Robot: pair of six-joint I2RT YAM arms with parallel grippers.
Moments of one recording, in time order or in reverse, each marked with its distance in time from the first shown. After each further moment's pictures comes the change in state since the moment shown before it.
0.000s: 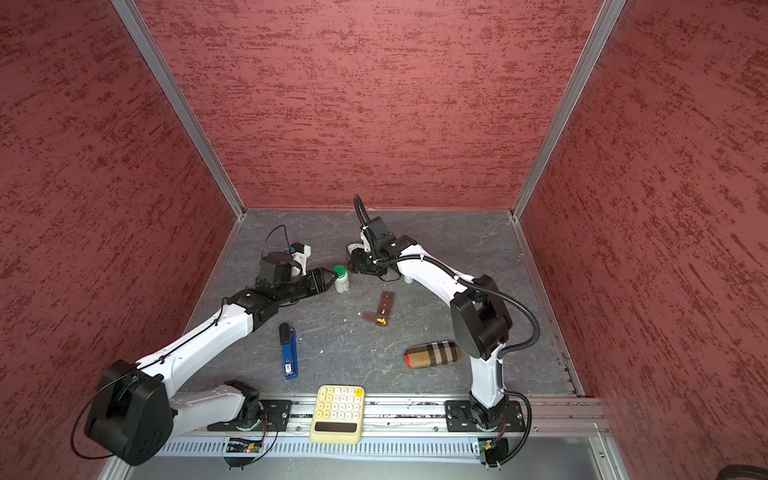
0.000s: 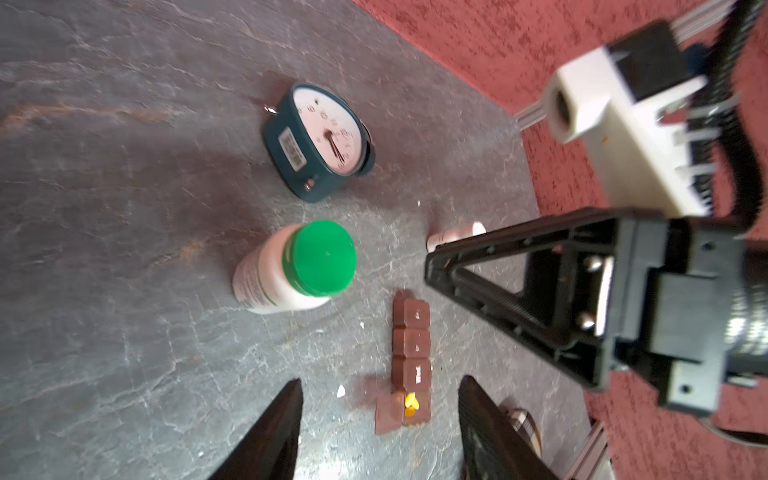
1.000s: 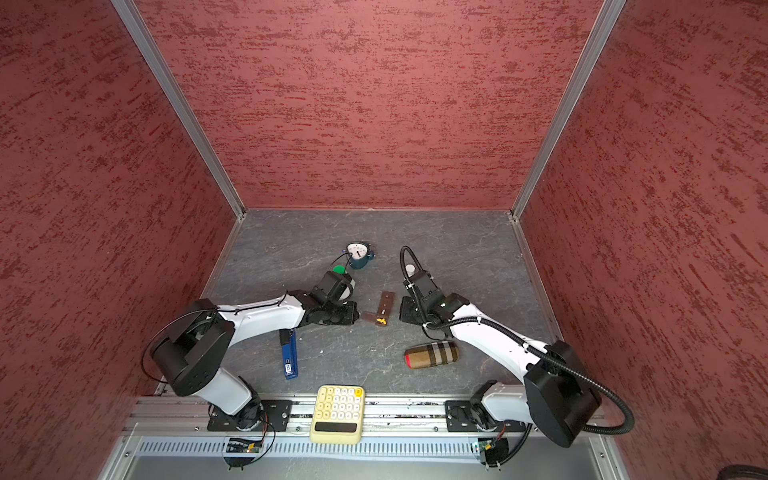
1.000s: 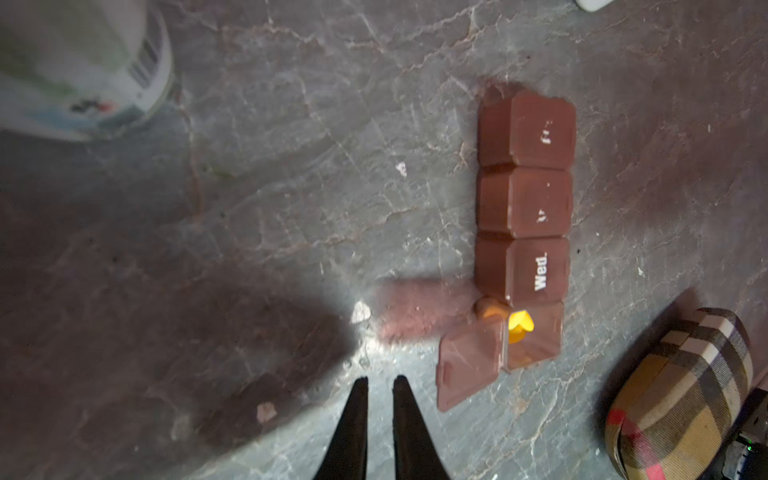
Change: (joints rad) left arm -0.249 0.435 0.096 -0.073 -0.092 0.065; right arm 0.000 -0.562 -0.759 0.093 0.220 0.148
